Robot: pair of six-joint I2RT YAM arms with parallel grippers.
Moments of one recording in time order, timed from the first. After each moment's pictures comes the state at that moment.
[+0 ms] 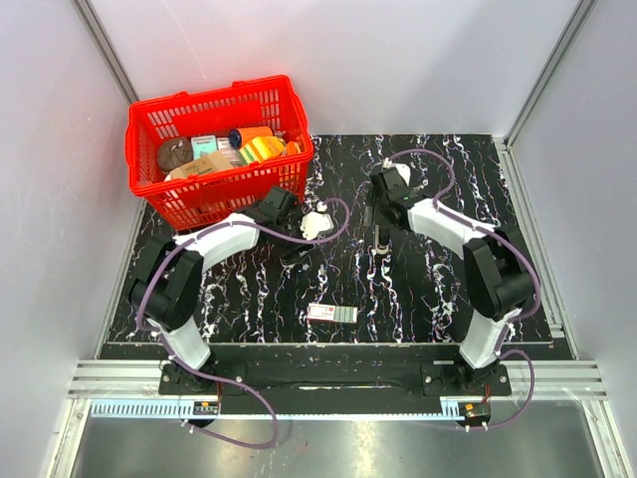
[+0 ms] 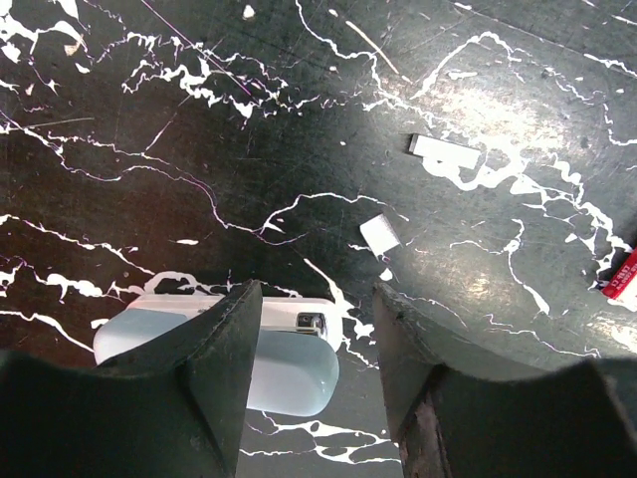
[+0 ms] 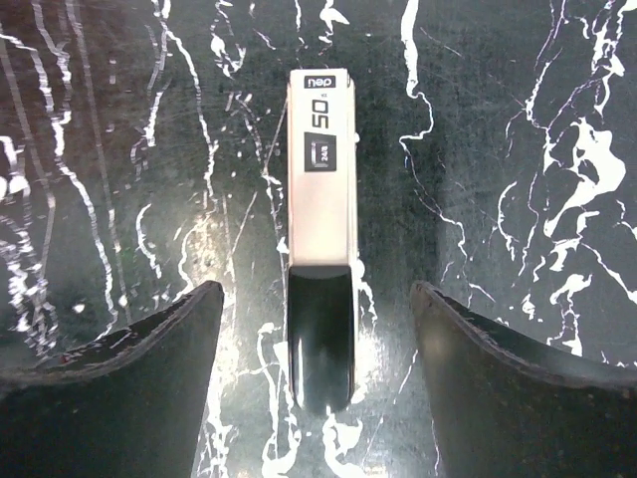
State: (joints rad) left arm -0.51 1.72 1.11 -0.46 0.34 0.65; right arm 0.46 1.82 1.26 -0.38 0.30 0.45
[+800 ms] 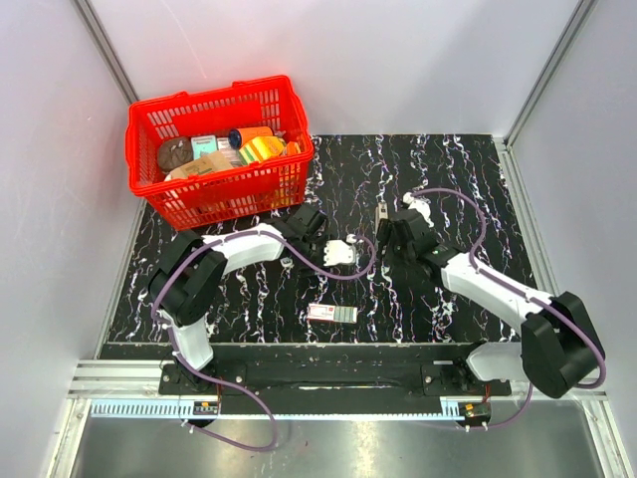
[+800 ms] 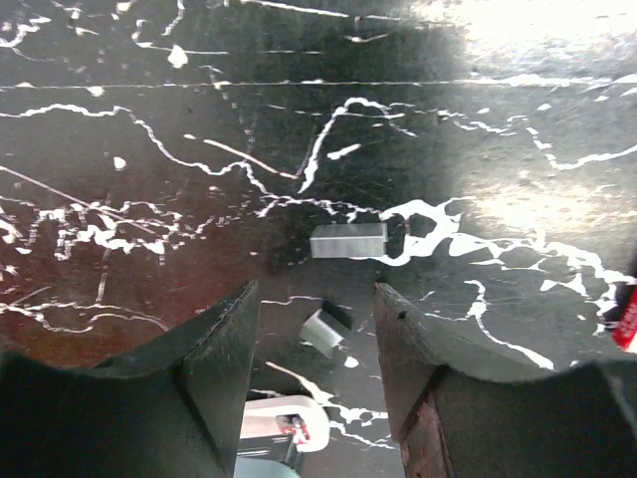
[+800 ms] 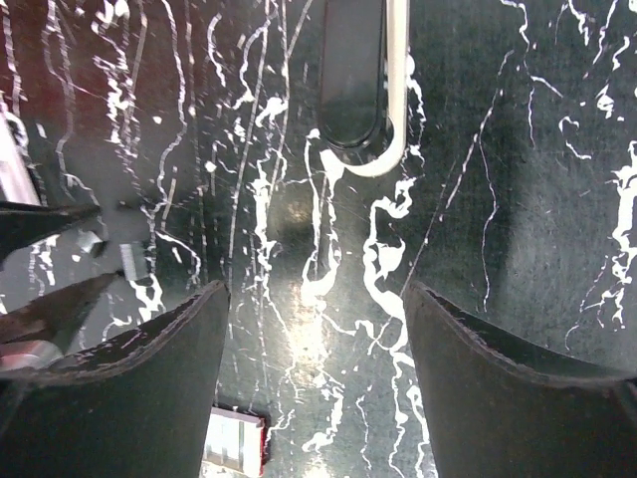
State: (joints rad) left arm -0.70 1.80 1.12 -0.42 0.25 0.88; right arm 0.56 1.32 0.78 -0.27 0.19 0.64
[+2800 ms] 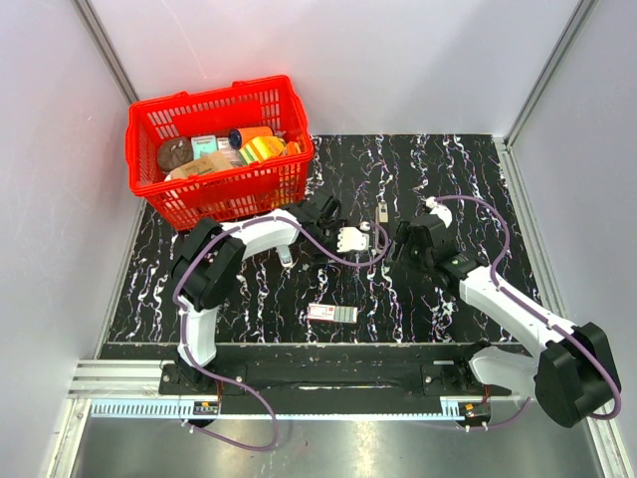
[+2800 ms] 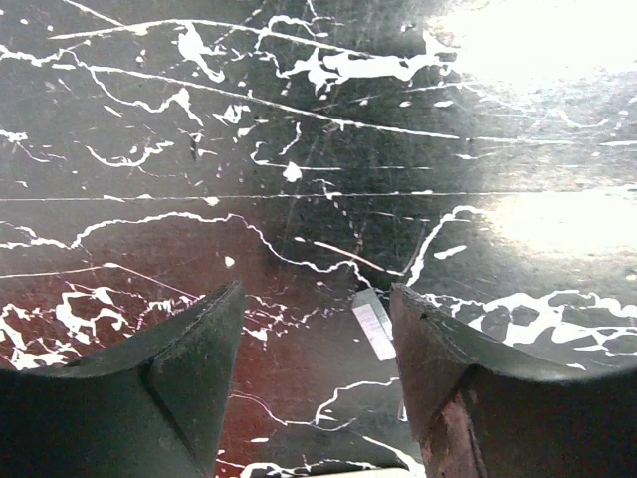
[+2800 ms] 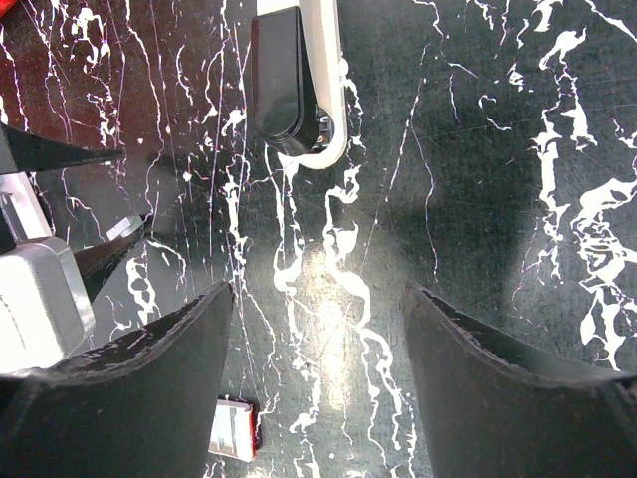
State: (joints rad) left arm -0.69 1.97 1.34 -0.45 0.29 0.95; right arm 0.49 1.14 0.70 -0.31 0.19 0.69
